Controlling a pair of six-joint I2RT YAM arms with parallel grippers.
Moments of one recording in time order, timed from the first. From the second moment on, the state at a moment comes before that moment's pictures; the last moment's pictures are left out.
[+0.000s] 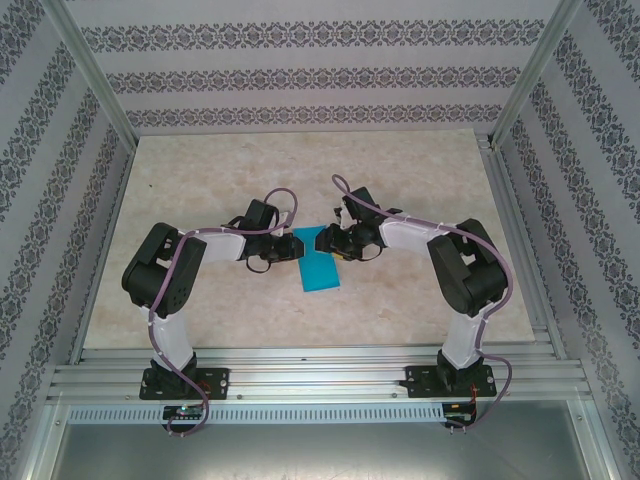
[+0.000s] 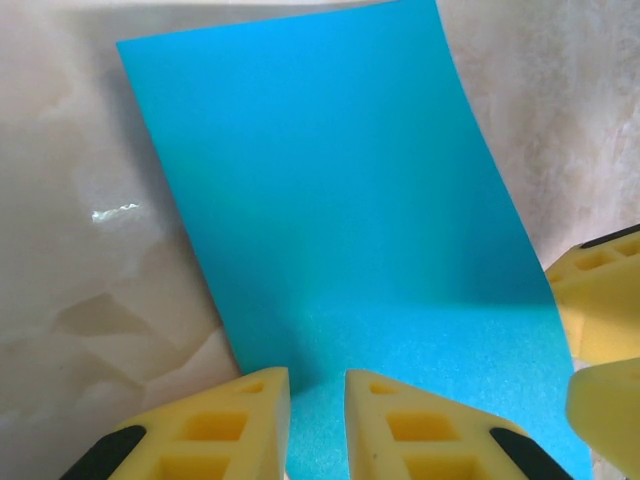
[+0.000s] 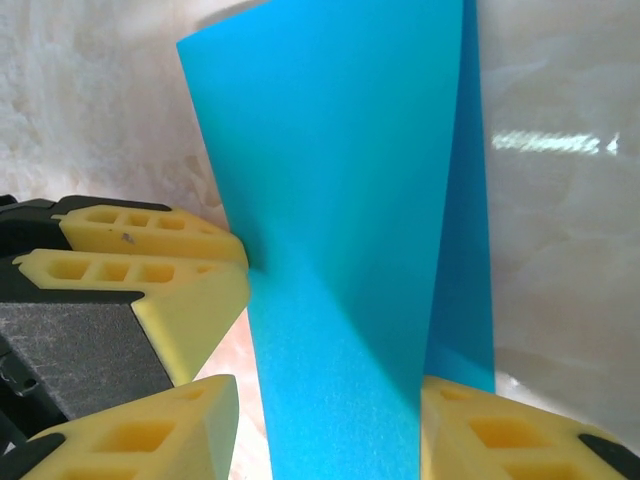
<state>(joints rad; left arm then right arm) -0.44 1.87 0.95 -0.04 0.53 -0.54 0.52 1.87 1.11 -0.30 -0.52 0.66</state>
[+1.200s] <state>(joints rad) -0.86 1.57 0.84 -0.15 0.15 -0.30 0.52 1.86 1.10 -0.41 -0.55 0.84</state>
